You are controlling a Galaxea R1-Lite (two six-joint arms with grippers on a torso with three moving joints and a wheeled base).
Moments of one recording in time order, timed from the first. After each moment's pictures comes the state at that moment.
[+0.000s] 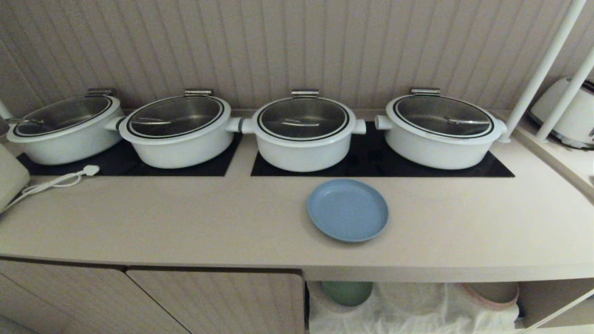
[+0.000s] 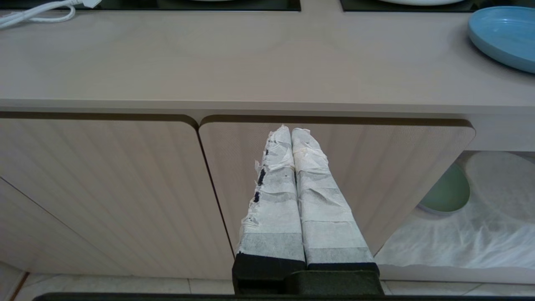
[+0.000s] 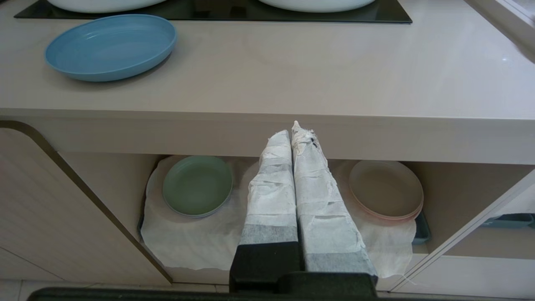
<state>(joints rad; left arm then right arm) 0.00 0.00 0.00 0.02 -0.01 -0.01 0.00 0.00 0.00 0.00 0.00 -0.01</state>
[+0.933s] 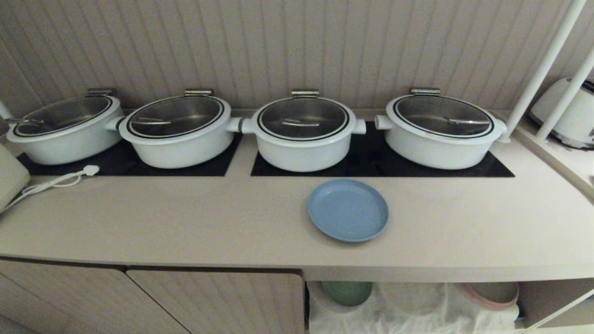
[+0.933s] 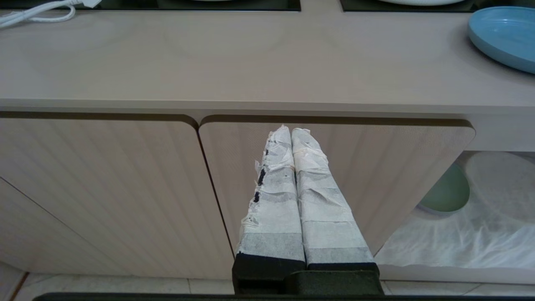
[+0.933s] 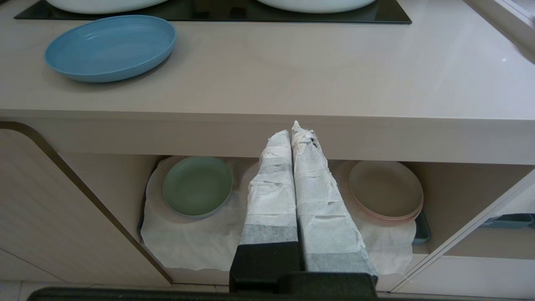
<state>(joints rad) 0.00 0.00 0.00 0.02 -0.01 -0.01 0.00 0.00 0.00 0.00 0.00 0.00</state>
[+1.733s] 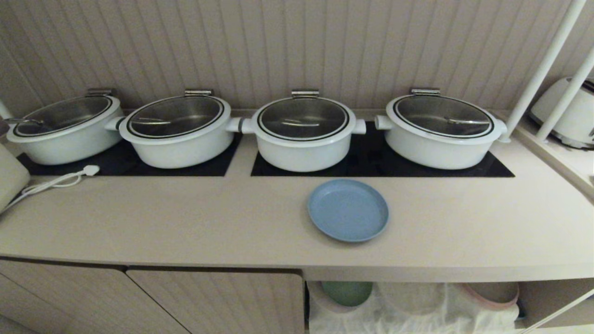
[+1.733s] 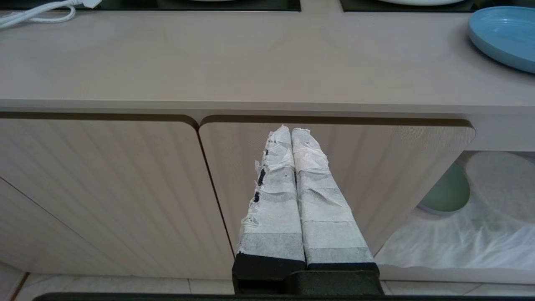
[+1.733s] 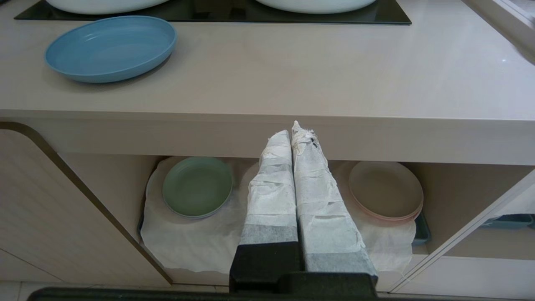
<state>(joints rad) 0.00 0.00 0.00 0.02 -0.01 -0.01 0.00 0.00 0.00 0.00 0.00 -0.01</state>
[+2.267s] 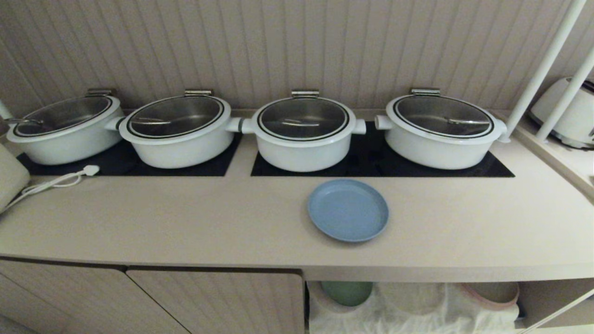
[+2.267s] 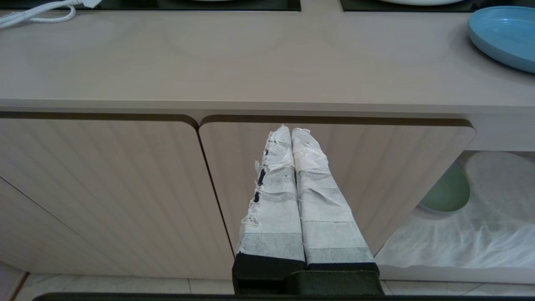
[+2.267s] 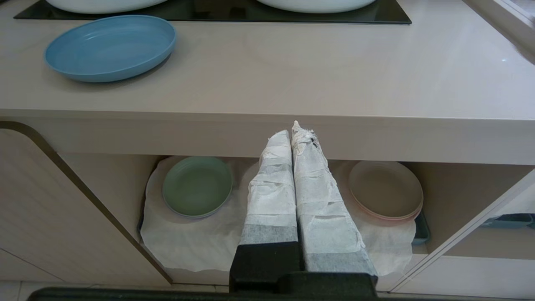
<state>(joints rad) 0.00 0.00 0.00 0.02 -0.01 -0.01 0.00 0.00 0.00 0.00 0.00 -0.01</state>
